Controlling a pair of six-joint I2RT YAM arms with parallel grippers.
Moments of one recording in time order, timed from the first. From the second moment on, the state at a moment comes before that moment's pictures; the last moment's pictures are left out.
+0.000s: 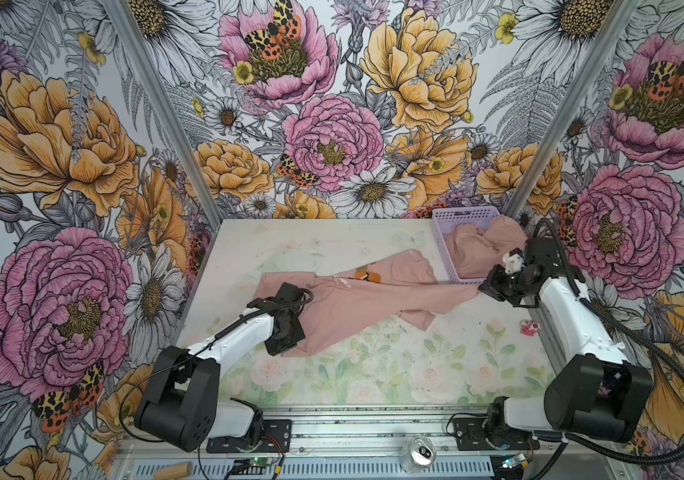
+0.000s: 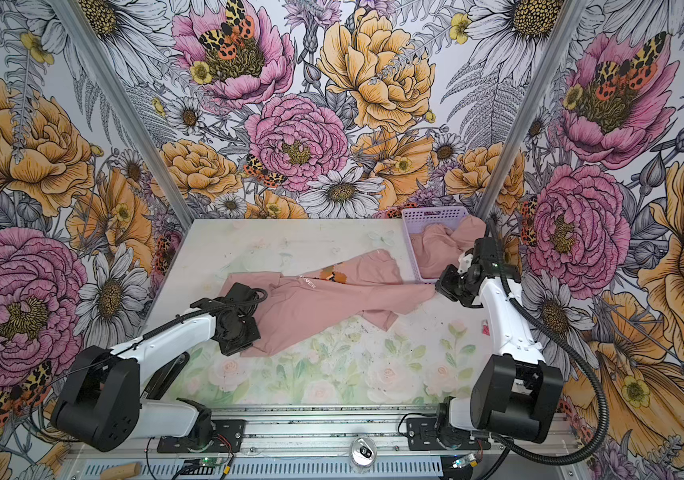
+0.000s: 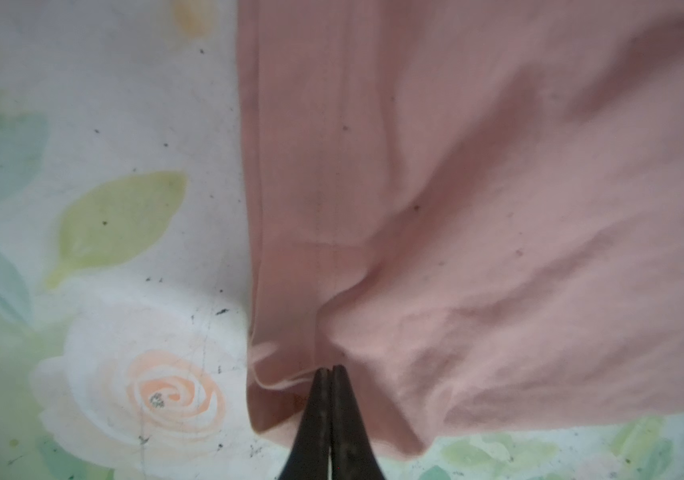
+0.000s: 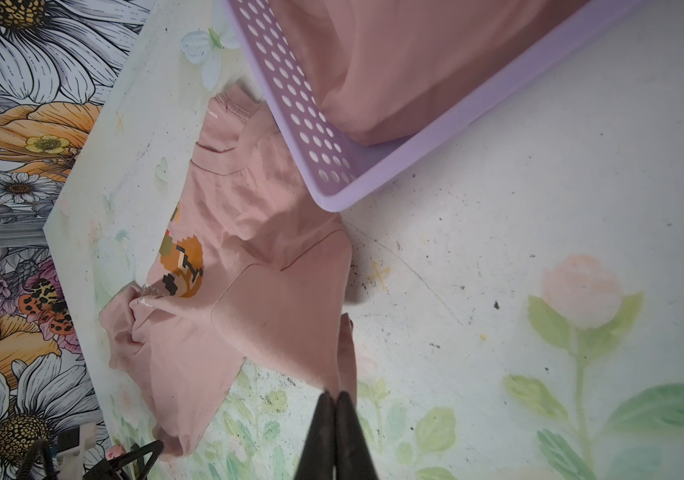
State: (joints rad) left arm -0.36 1.33 0.75 -0.81 -0.06 -0.80; right arm -0.26 1.37 1.18 -0.95 -0.44 0.37
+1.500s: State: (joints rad) left arm 0.03 1.75 2.31 -0.43 -0.18 -0.45; right arm -0.18 2.11 2.83 -0.37 -0.52 0.76
